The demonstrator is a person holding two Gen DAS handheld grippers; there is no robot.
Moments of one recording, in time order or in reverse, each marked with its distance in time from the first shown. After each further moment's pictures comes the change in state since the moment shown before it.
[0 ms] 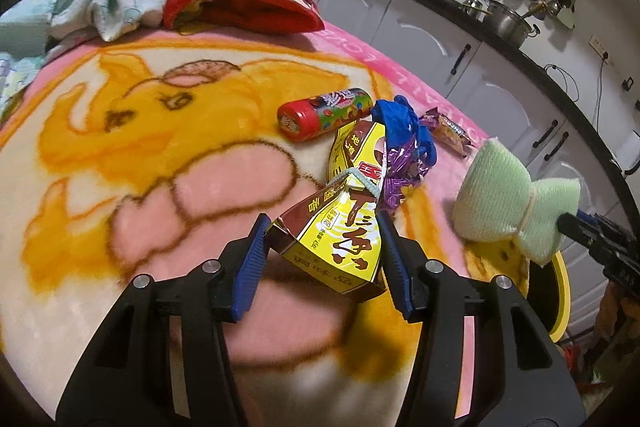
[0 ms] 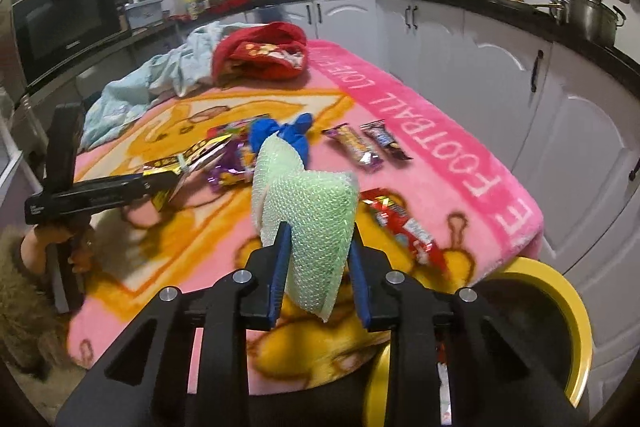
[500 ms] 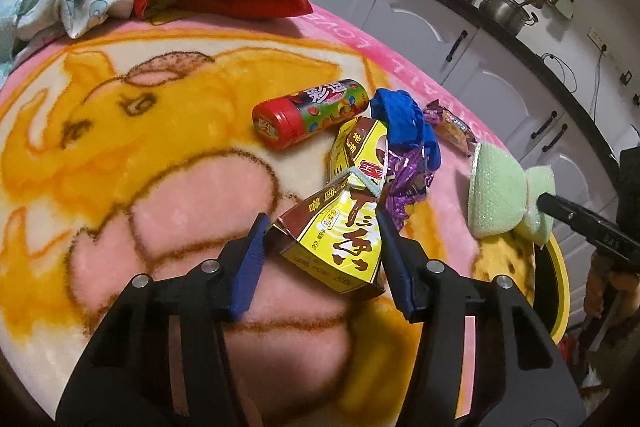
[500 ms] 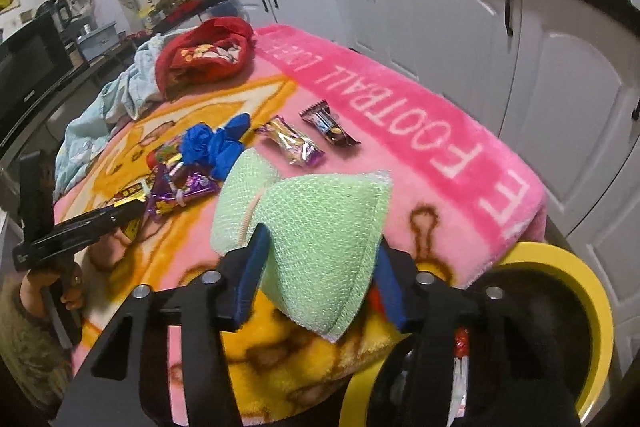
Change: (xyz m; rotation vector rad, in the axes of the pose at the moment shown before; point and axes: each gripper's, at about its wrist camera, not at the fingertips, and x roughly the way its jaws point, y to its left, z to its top) left arm 0.036 -0.002 0.015 0.020 0.064 -0.039; right arm 0.039 -0.060 0.012 0.192 0.063 -0.023
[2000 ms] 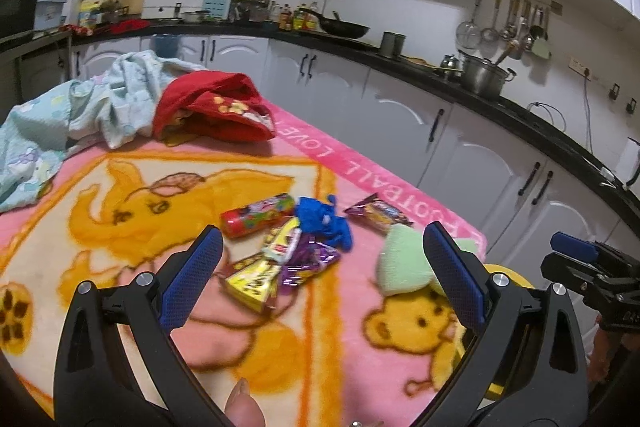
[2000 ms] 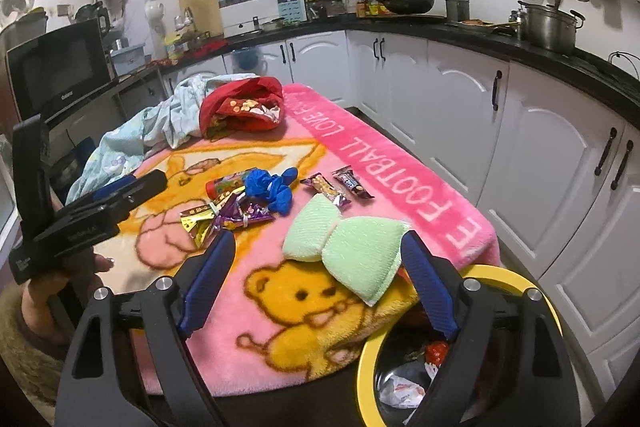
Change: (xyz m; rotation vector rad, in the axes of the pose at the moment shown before) left arm -0.093 -0.088 0.004 0.060 -0.346 0.107; right arm -0.107 0.050 -0.013 -0.097 -0.193 -0.041
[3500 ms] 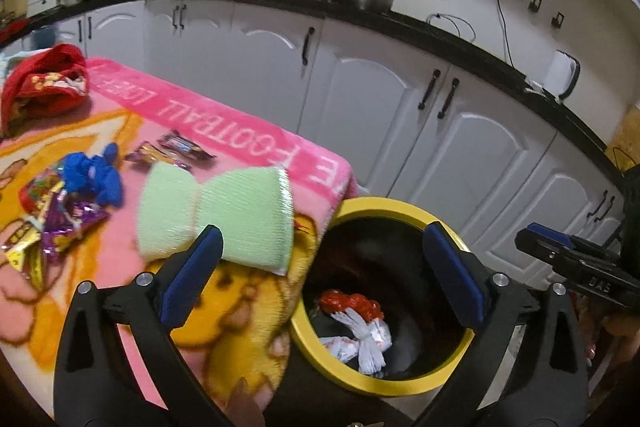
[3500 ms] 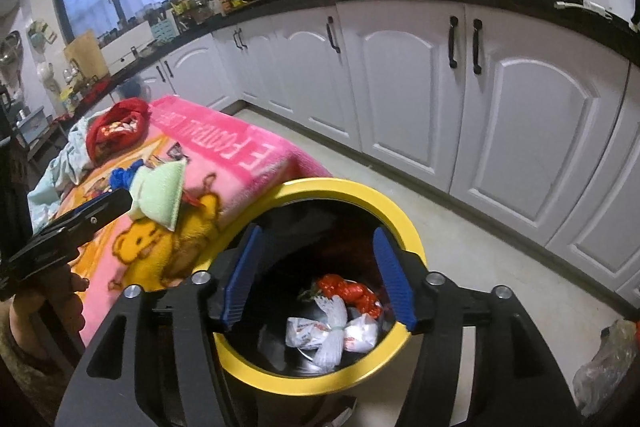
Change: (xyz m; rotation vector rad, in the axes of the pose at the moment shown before) left arm 0.058 -0.176 -0.053 0.188 0.205 -0.297; right arm -0.088 -0.157 -0.100 0.336 0.021 -0.276
